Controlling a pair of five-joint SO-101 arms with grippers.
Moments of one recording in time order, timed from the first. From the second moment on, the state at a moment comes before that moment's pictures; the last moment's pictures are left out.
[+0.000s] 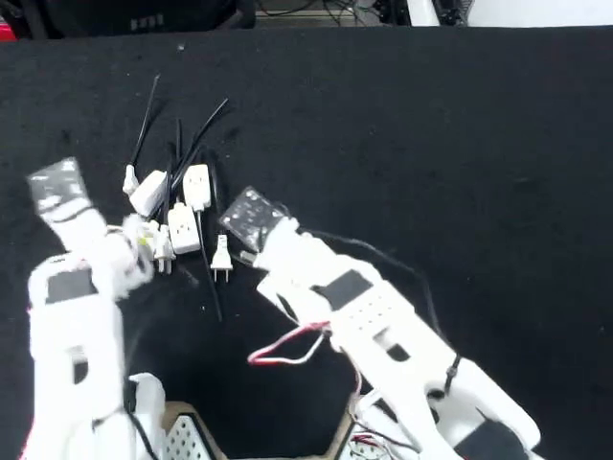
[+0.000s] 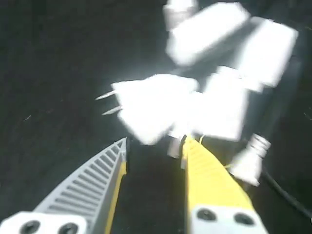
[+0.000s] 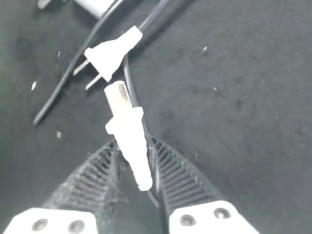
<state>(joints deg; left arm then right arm) -16.7 -53.6 61.8 54.2 8.6 -34.6 -34.1 64.4 34.2 15.1</state>
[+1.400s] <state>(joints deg) 8.8 -98.1 87.0 52.4 6.7 -43.3 -57.8 83.9 19.8 10.1</state>
